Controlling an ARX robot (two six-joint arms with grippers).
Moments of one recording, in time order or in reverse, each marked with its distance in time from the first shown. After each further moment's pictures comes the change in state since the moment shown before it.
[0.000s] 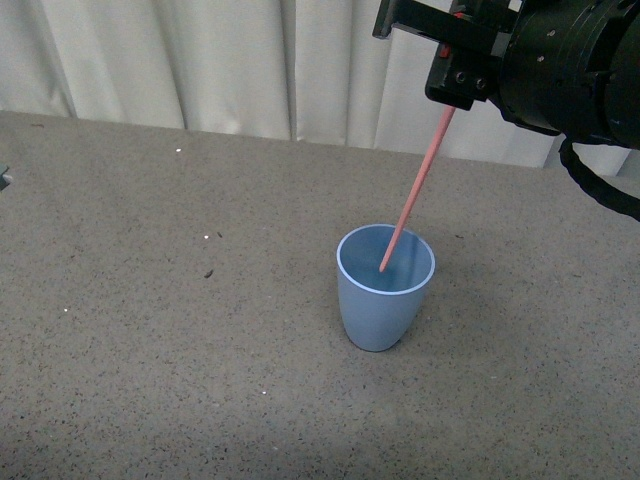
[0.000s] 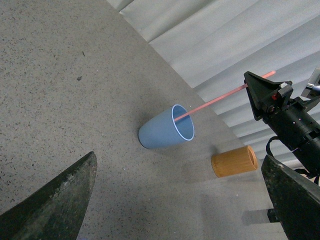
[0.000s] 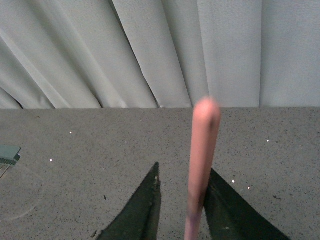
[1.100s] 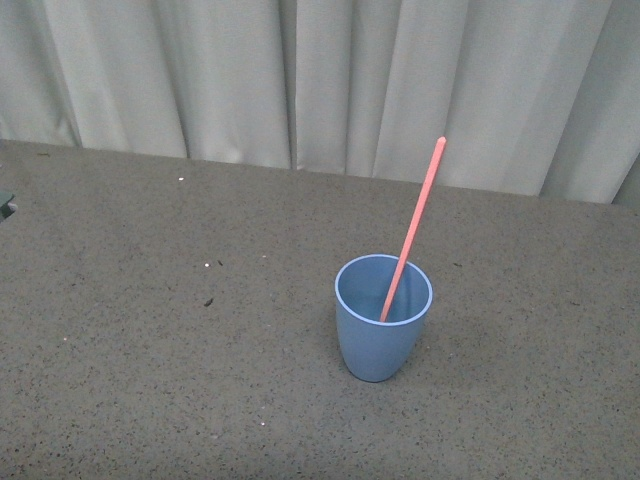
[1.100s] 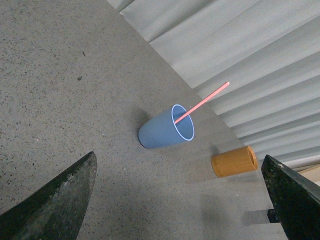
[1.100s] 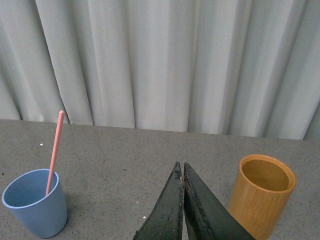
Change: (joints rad) left arm 0.000 0.001 0.000 0.000 0.000 0.000; right arm -0.454 -1.704 -0.753 -0.707 -0.167 -0.367
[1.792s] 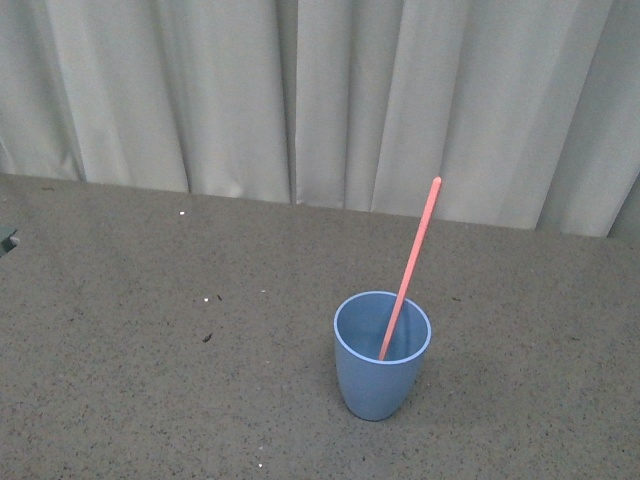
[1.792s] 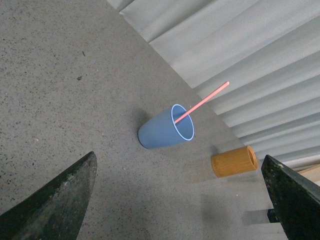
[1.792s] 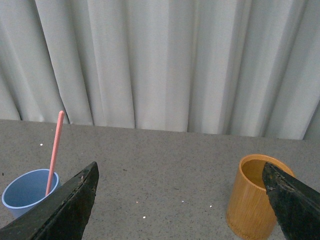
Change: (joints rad) left arm 0.000 0.000 0.000 0.000 0.000 0.000; right arm 0.000 0.000 0.000 0.000 0.000 0.000
